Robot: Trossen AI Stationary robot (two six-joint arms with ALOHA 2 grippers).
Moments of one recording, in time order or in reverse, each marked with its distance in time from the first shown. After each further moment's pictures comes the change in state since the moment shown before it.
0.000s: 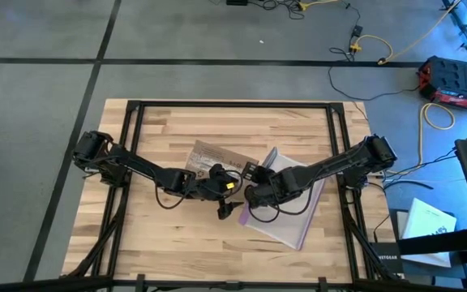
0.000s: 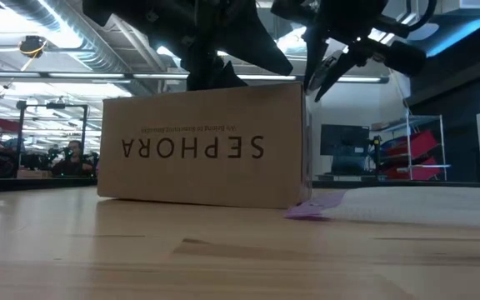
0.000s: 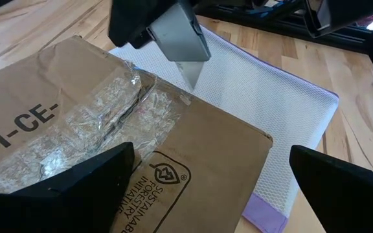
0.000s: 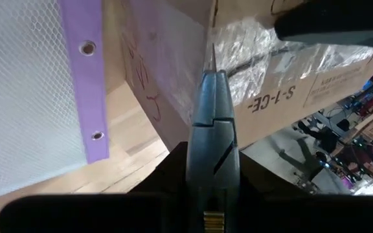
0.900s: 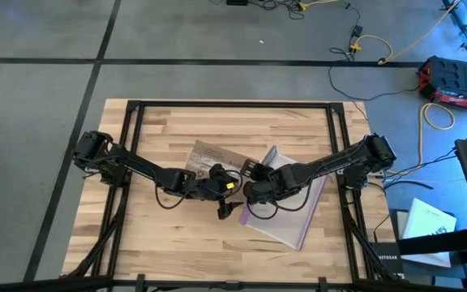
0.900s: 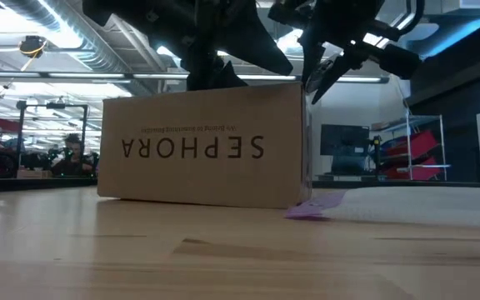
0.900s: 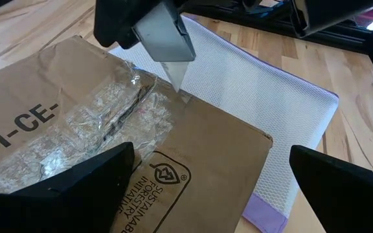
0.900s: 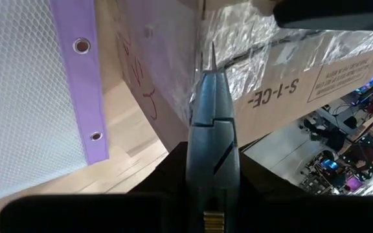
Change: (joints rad) left arm 0.000 0.000 0.000 0.000 0.000 -0.001; right arm -0.026 0.000 0.000 0.011 -0.002 -0.001
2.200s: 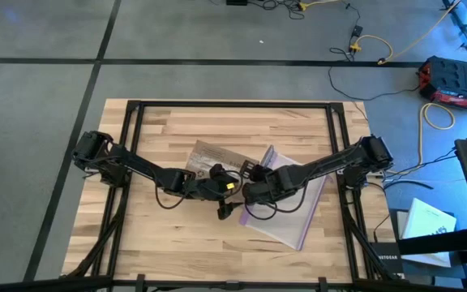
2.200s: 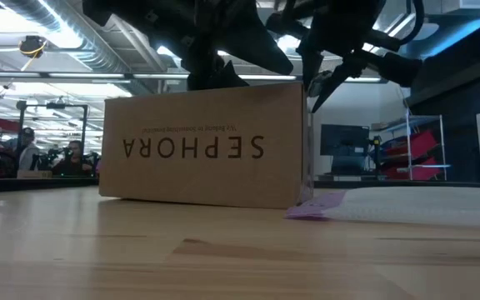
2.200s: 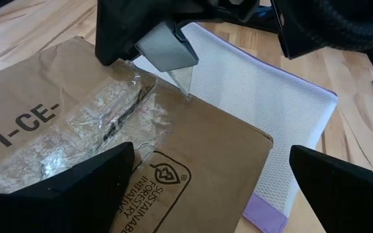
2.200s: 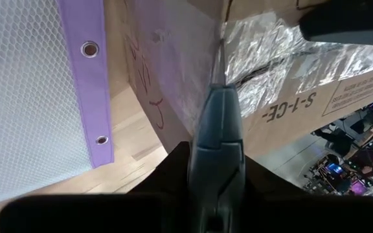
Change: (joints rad) left arm 0.000 0.000 0.000 0.000 0.002 0.010; right arm 0.002 0.038 0.000 -0.002 -0.023 -0.002
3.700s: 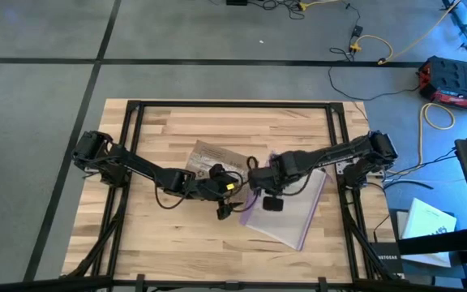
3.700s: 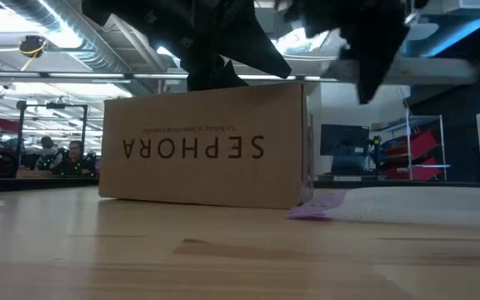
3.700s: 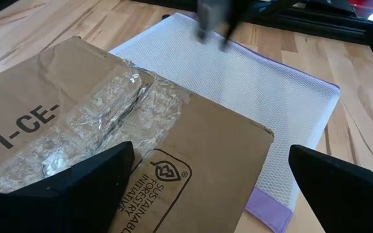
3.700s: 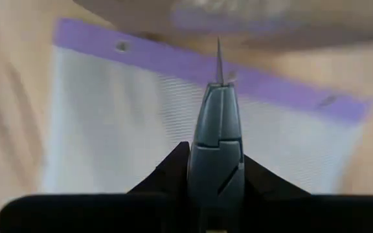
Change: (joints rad) left arm 0.000 -0.001 0.000 -0.013 -0.003 0.026; right arm -0.067 -0.083 0.031 -0.191 -0.612 1.437
